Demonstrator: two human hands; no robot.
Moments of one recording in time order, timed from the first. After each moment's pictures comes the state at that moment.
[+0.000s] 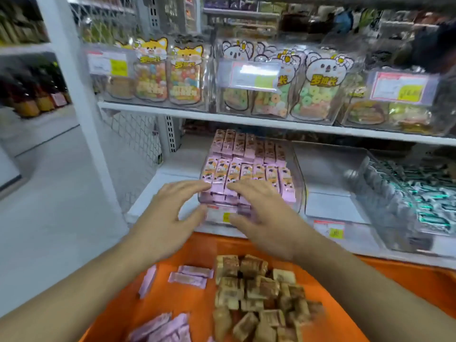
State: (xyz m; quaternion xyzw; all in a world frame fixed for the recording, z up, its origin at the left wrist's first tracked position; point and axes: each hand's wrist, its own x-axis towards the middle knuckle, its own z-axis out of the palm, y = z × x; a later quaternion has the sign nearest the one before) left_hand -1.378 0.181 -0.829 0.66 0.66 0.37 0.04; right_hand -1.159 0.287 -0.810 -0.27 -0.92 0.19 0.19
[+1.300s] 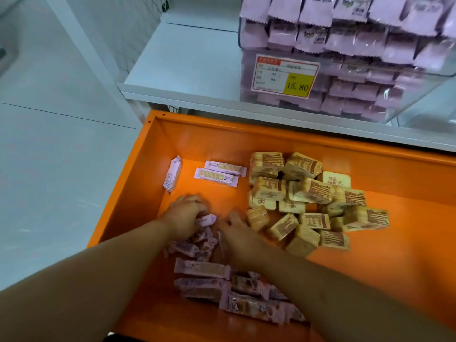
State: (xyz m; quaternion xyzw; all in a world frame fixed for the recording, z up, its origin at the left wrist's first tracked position) left_hand -1.435 0.127 -1.170 0.60 0.72 -0.06 0.33; right_hand -1.225 0.181 -1.155 -0.26 -0.89 0.34 -0.17
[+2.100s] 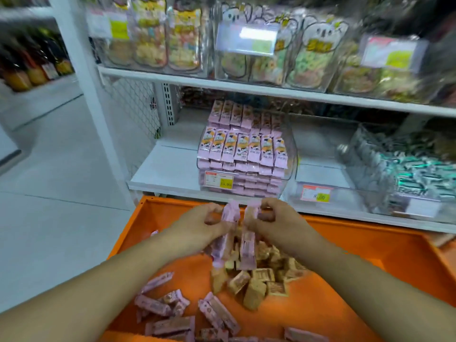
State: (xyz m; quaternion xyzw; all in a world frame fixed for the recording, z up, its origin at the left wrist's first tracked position) left_hand -1.302 0.140 -0.859 0.49 0.66 0.34 0.47; right_hand -1.109 0.234 -0.858 -0.47 -0.70 0.52 0.14
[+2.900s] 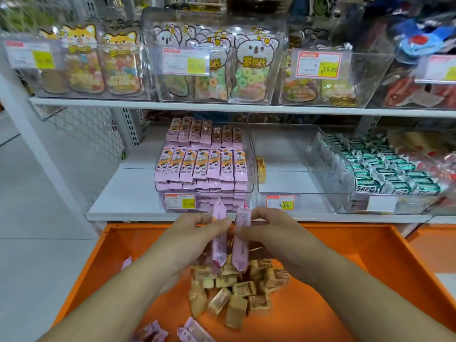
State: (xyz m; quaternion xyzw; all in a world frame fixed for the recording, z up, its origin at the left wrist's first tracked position) left_hand -1.239 0.176 -0.819 0.34 0.67 0.43 0.51; right_hand -1.057 0.241 -0.816 -0.44 -0.57 0.65 0.22
